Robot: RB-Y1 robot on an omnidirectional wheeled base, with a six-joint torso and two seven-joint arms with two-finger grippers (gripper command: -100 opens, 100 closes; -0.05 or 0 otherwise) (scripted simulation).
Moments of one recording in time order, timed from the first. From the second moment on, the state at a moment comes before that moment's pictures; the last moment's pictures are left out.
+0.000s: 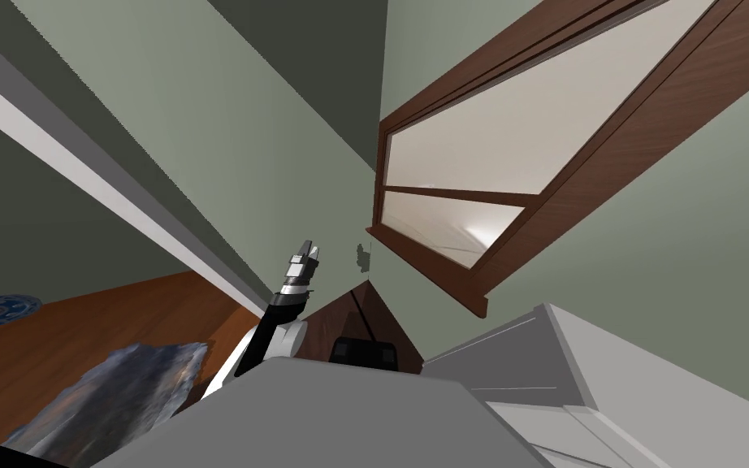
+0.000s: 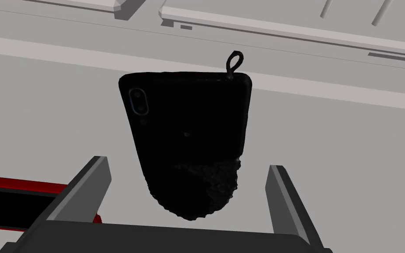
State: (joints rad) left arm 0.53 0.01 -0.05 -2.27 -0.08 -0.39 0.01; right arm 2.03 -0.99 -1.25 -1.42 0.85 -1.25 -1.00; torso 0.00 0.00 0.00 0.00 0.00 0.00
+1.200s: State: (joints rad) left arm 0.53 0.01 -0.05 -2.27 -0.08 -0.39 0.01; right arm 2.05 -1.00 -1.29 -1.42 0.84 -1.27 -1.01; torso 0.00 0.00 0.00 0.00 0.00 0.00
